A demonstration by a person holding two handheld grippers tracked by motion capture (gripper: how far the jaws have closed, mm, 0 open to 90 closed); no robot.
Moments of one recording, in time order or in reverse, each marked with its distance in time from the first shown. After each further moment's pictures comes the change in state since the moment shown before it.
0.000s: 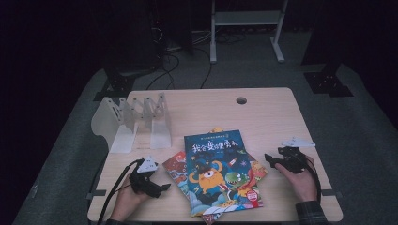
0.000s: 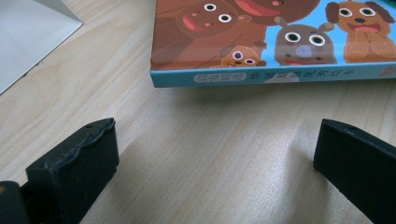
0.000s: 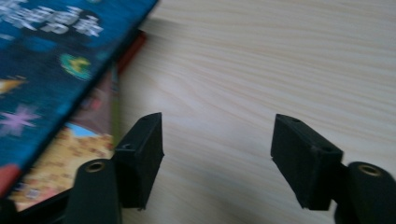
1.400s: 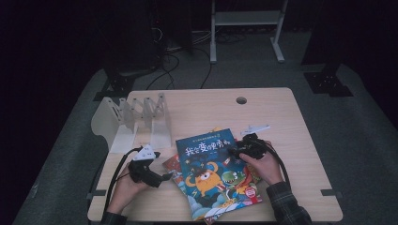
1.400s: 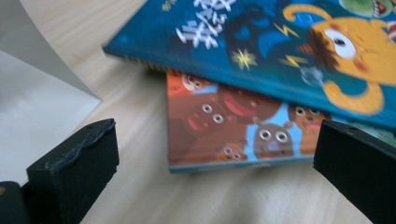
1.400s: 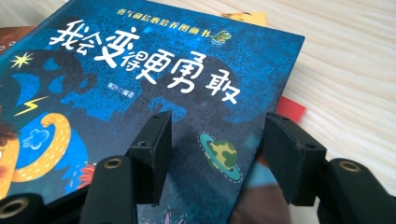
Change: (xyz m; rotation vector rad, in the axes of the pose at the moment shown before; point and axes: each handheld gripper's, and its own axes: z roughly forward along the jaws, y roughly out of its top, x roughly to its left) left arm 0.013 0.041 -0.020 -0.098 -0.059 -0.006; right arm 0.077 0.062 0.065 0.086 0.282 -0.139
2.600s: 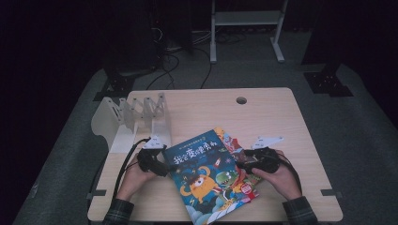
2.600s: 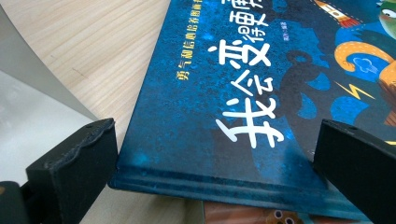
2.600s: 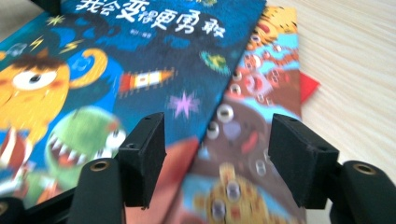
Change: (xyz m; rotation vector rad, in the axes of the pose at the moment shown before) left arm 0.020 0.015 0.031 0.021 -0.022 -0.022; right arm 0.014 -0.031 -0.047 -0.036 0.057 -0.137
